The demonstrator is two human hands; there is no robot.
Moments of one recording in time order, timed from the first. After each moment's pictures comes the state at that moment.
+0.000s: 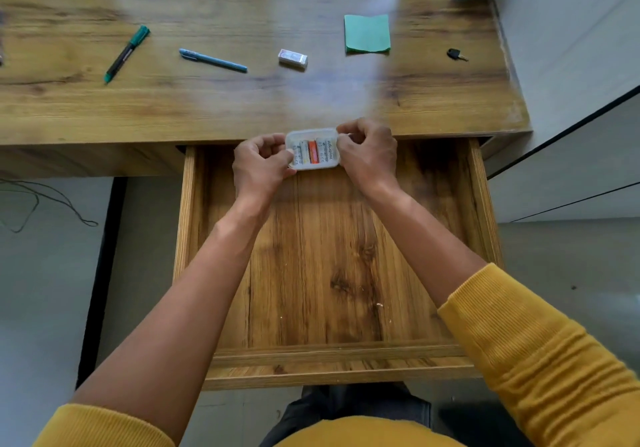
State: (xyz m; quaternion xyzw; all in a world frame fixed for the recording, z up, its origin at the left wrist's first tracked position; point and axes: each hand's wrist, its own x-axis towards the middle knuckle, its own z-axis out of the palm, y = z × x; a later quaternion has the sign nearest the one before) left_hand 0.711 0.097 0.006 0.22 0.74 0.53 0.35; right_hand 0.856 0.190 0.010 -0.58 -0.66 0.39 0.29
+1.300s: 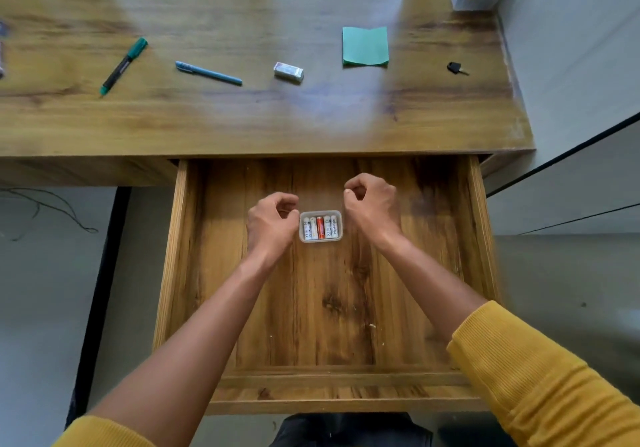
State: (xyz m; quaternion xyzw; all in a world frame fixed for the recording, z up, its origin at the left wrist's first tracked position) left_hand 0.743 0.075 -0.057 0.35 0.83 0.33 0.28; right_hand 0.900 0.185 -0.052 -0.58 -0.73 0.33 0.18
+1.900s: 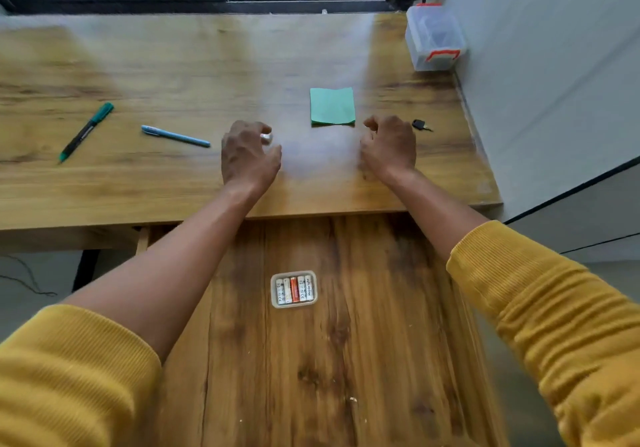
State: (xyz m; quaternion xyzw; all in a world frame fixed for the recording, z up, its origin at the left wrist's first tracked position) left_hand 0.680 0.277 0.003 0.44 0.85 0.28 0.09; right_hand 0.885 0.389 0.009 -0.58 -0.76 0.18 0.23
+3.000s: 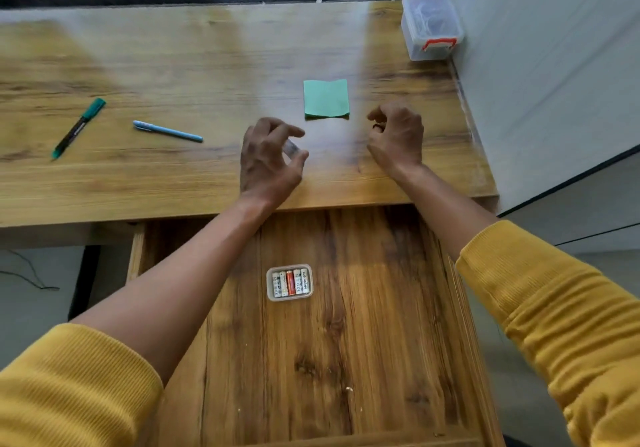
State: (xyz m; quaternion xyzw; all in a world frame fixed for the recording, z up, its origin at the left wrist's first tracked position) left_hand 0.719 0.262 0.000 0.55 0.76 0.33 0.06; right_hand 0.909 0.391 0.009 -0.54 -0.77 0.16 0.29
